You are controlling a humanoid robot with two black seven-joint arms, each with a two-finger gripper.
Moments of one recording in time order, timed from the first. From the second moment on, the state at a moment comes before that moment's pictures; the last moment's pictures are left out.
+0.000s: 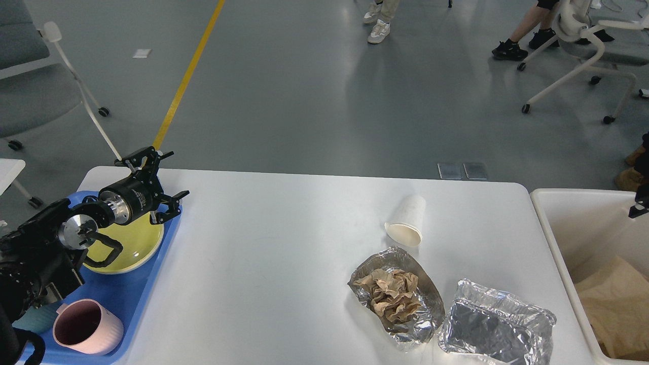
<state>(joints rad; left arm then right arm) -0.87 0.30 -0.30 -0.17 -0.23 -0.61 0.03 1.76 -0.72 -1.64 0.76 -0.23 0.86 0.43</state>
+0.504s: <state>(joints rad) -0.87 0.30 -0.30 -0.17 -0.23 -0.61 0.03 1.95 -0.48 -1.62 0.77 -0.23 0.88 0.43</state>
